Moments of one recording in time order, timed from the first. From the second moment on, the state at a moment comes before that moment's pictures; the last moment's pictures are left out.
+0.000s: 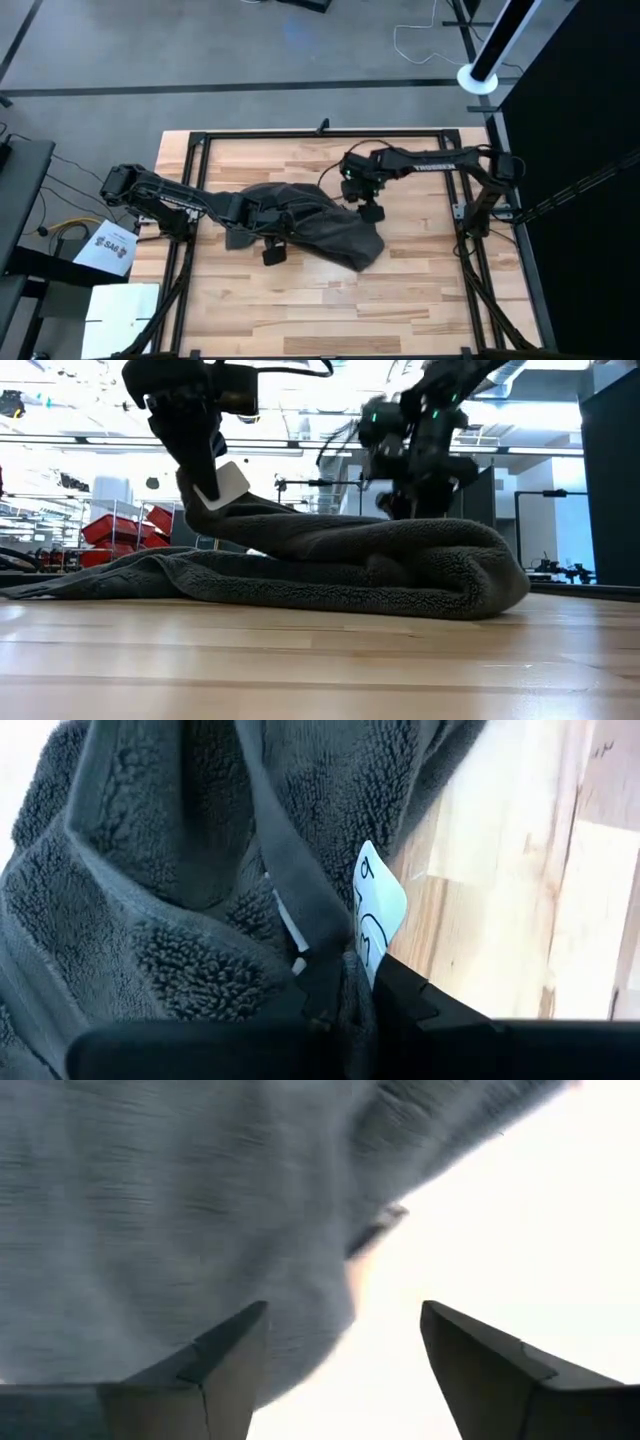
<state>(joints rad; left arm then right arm) -0.18 1.48 1.09 -0.77 -0.17 -0.36 -0.30 1.77 1.23 -0.77 -0.21 -0.45</state>
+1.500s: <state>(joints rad) -0.14 1.39 1.41 -0.82 -0.36 -0.23 -0.16 1.38 1.41 -0.98 -0.16 -0.29</state>
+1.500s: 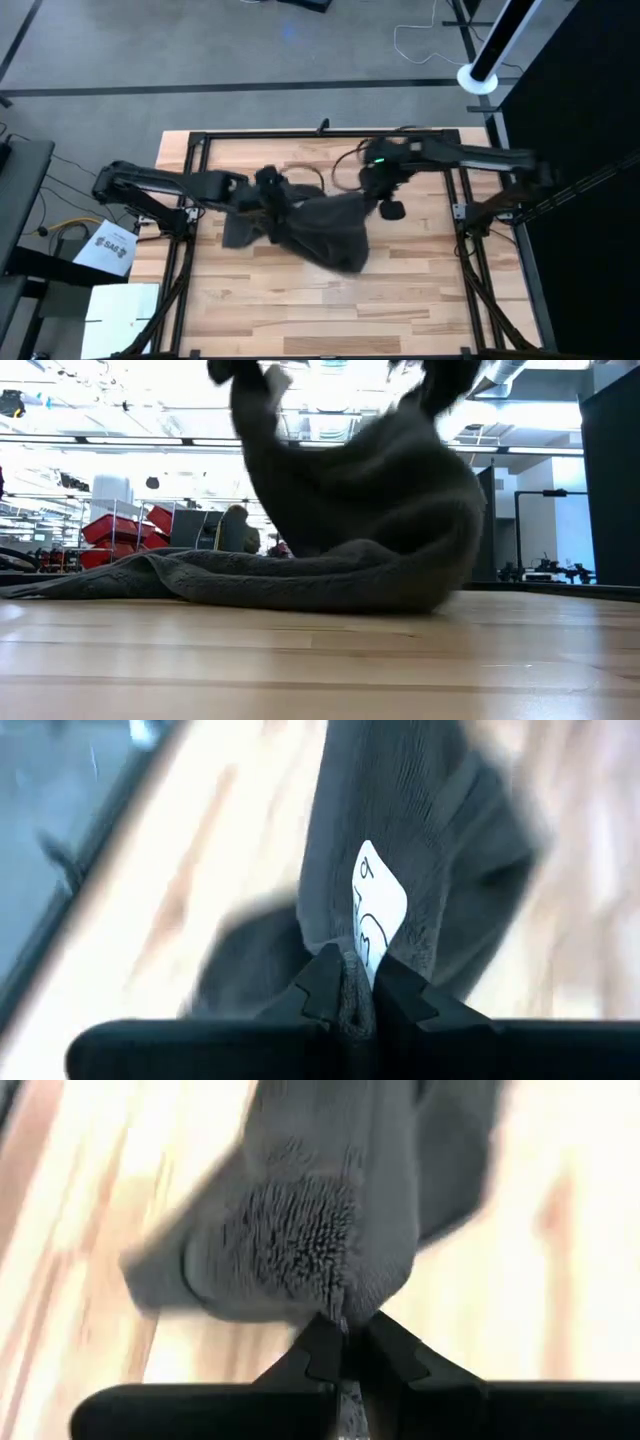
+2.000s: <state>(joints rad) -0.19 1.38 1.89 -0.19 0.21 0.03 0.27 1.22 1.88 -0.56 -0.19 -0.20</state>
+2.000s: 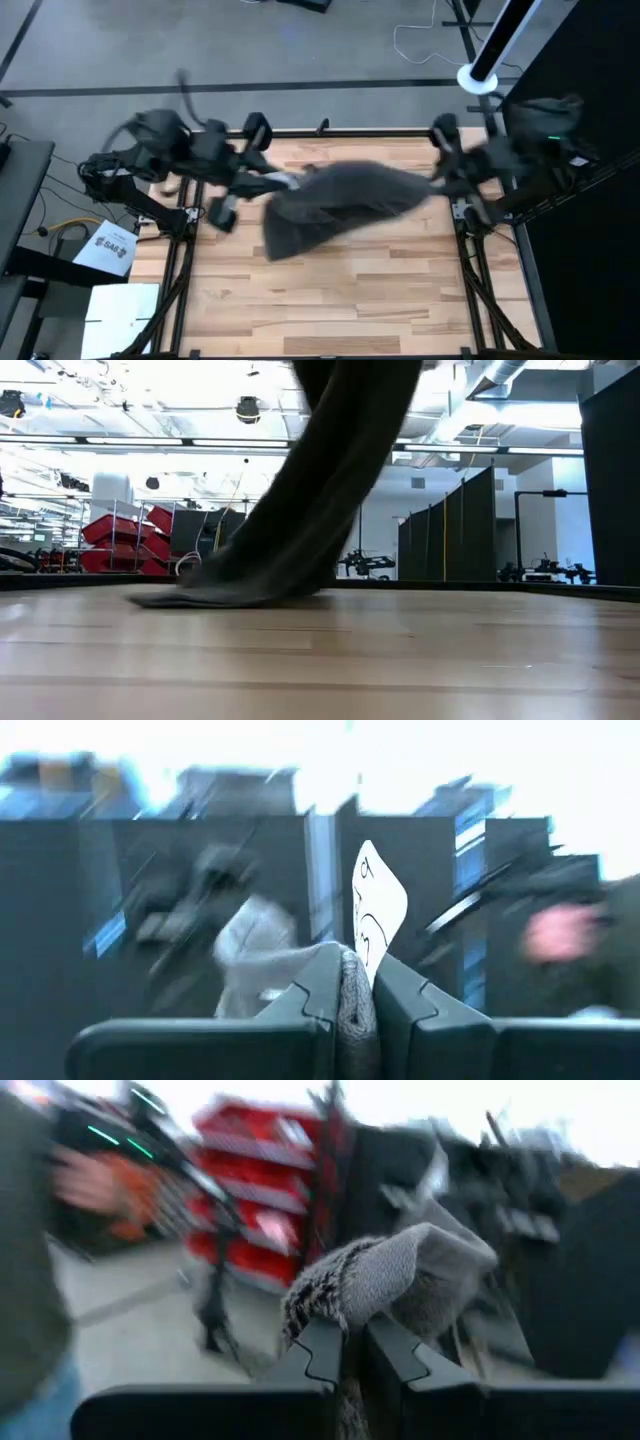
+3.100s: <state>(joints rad) -0.18 1.42 2.09 -0.07 -0.60 0.65 -0.01 1.47 2.32 -0.62 -0.01 -0.08</state>
